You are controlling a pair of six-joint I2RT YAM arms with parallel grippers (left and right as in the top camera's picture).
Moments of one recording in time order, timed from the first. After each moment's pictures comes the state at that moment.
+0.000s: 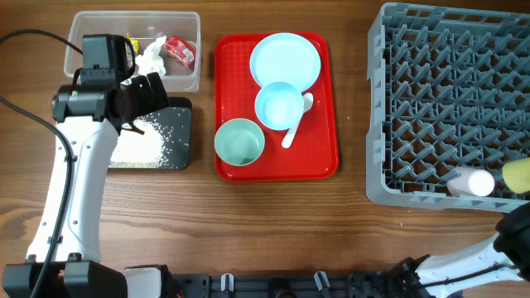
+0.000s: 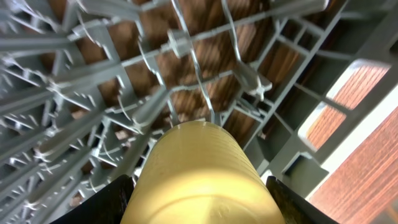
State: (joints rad) left arm 0.02 1.50 1.37 -0.94 -0.14 -0.30; right arm -0.93 1.90 1.68 -1.25 -0.03 0.27
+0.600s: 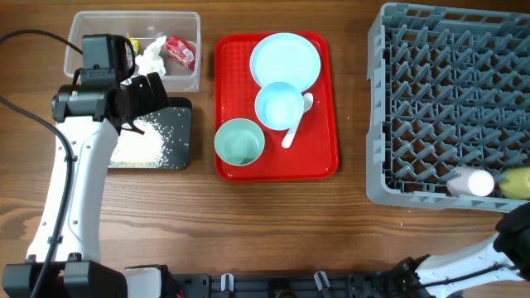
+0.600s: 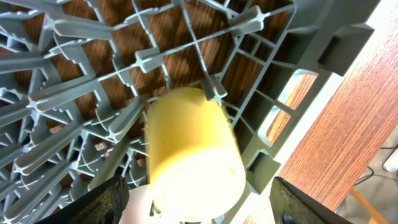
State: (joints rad) left arm 0.02 1.50 1.37 -0.94 -0.14 -0.30; right arm -0.92 1.90 1.72 -1.28 0.08 0.29
